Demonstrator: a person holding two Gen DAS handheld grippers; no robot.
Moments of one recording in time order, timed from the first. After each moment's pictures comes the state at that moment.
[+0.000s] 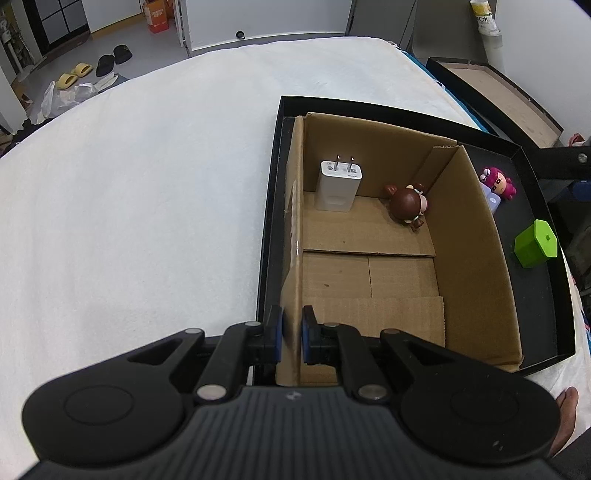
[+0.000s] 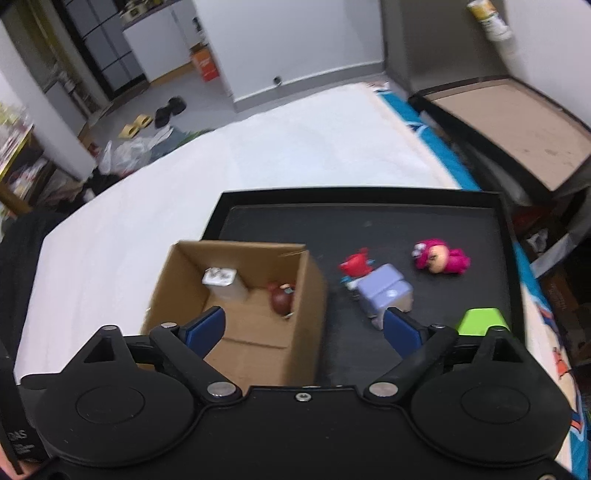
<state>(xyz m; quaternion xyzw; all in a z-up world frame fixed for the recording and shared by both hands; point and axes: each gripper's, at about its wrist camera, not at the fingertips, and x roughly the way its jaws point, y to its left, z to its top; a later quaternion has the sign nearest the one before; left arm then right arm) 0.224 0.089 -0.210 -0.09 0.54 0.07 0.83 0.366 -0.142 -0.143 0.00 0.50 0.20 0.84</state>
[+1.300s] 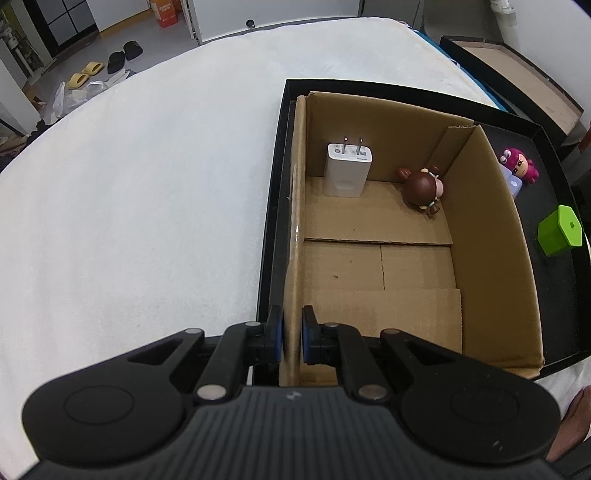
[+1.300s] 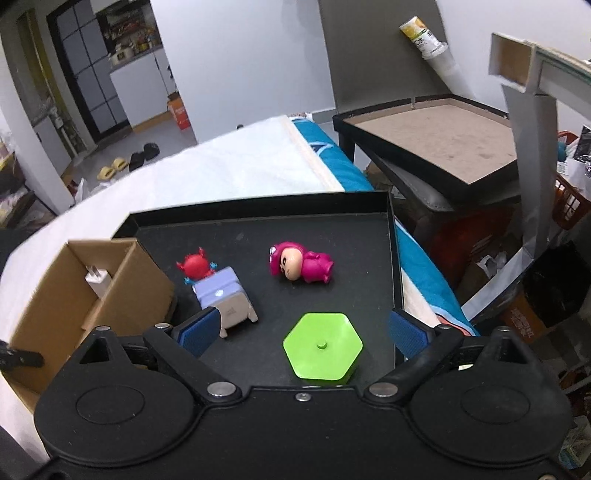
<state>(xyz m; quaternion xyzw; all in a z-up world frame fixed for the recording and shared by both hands) 0.235 0.073 -0.223 -0.05 0.57 0.10 0.81 0.380 -0.281 -0.215 0.00 0.42 0.19 0.89</state>
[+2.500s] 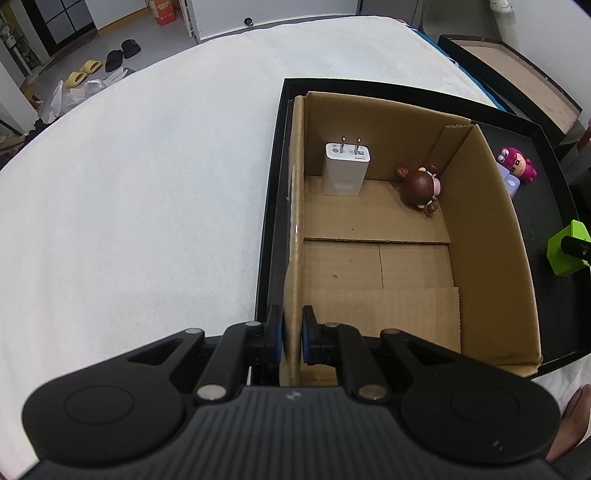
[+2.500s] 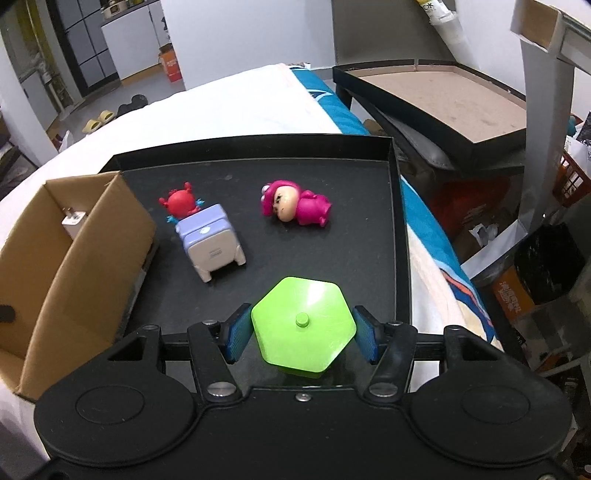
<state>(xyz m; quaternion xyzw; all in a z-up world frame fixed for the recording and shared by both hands) 0.235 0.074 -0.221 -0.06 0.57 0.09 0.81 0.369 -0.265 -0.237 -0.05 0.47 0.17 0.86</state>
